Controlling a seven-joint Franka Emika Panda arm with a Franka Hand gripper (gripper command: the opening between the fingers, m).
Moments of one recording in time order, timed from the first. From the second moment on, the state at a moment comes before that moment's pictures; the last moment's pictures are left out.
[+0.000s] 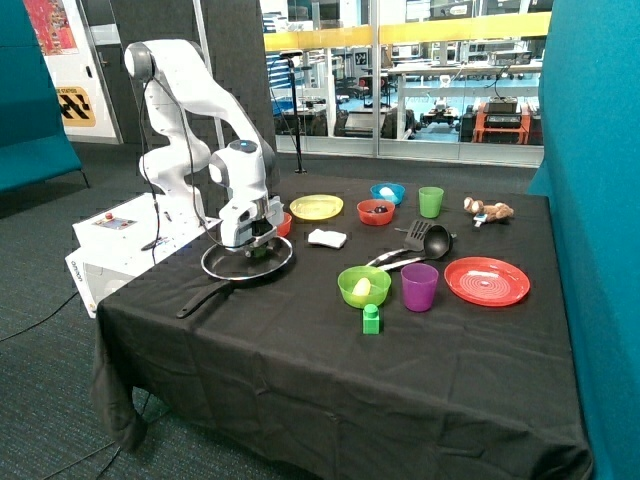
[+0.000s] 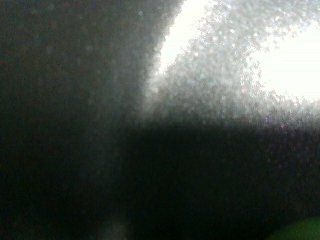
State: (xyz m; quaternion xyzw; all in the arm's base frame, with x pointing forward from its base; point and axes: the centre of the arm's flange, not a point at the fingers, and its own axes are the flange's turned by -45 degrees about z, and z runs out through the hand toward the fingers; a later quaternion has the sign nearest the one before) arm 0.442 -0.190 0.287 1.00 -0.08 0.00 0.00
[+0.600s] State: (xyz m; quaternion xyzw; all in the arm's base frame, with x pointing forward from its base) arm 0.441 -0.186 0.286 1.00 -0.07 0.00 0.00
